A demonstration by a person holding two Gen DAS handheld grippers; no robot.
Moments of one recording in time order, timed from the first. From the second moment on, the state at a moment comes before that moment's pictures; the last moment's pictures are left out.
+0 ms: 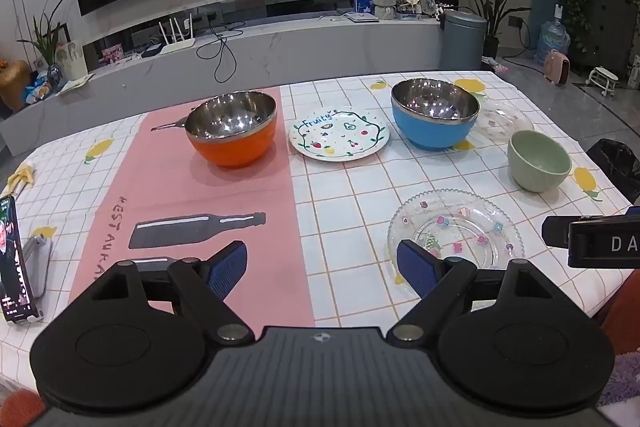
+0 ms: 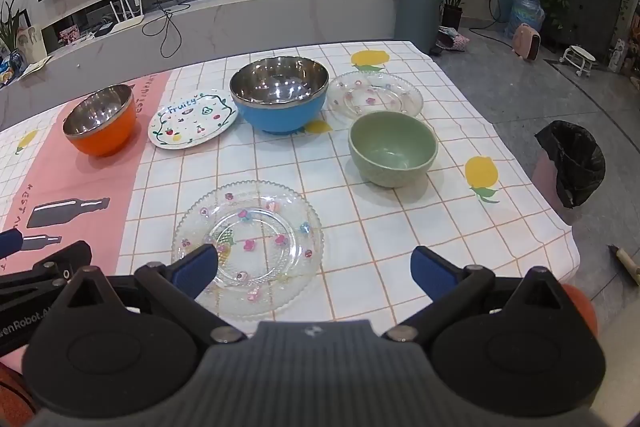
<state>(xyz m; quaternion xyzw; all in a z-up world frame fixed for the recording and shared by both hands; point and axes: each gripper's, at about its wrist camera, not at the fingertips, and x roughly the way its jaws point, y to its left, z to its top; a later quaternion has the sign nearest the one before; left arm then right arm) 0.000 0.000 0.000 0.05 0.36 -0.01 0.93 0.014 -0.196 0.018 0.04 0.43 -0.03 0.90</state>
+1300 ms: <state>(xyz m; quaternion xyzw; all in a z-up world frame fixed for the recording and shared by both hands) 0.000 -0.001 0.000 0.03 0.36 -0.03 0.93 0.012 -0.200 0.016 0.04 0.43 -0.03 0.90</state>
